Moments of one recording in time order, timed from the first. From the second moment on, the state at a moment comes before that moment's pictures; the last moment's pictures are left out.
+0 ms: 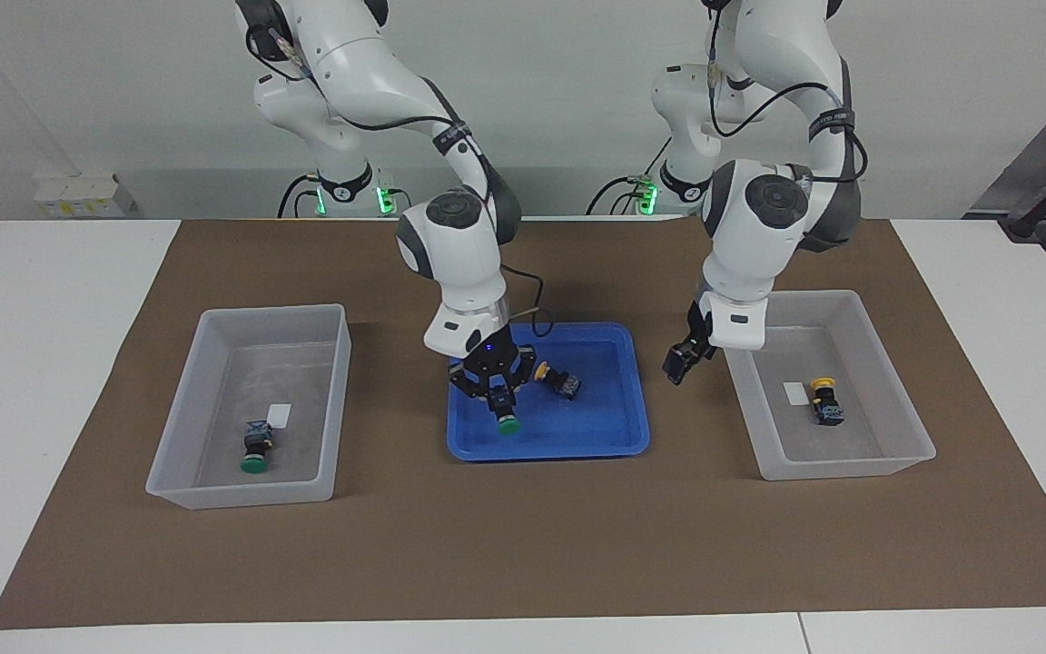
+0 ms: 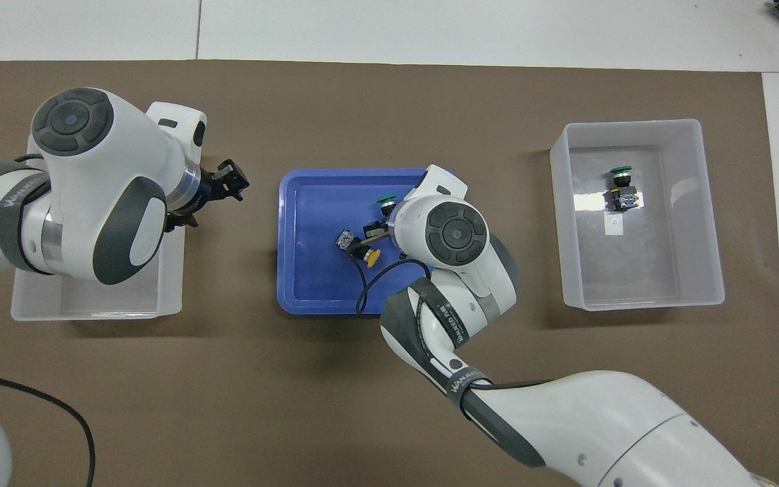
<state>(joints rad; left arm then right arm) -0.22 0.21 -0.13 -1.86 0.01 2.15 -0.99 0.36 0.37 0.11 -1.78 -0.09 2.47 0.35</state>
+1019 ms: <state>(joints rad) -0.48 0.30 -0.13 -2.01 0.01 2.50 -1.49 -0.05 0.21 0.11 -1.92 -0.10 2.36 0.09</state>
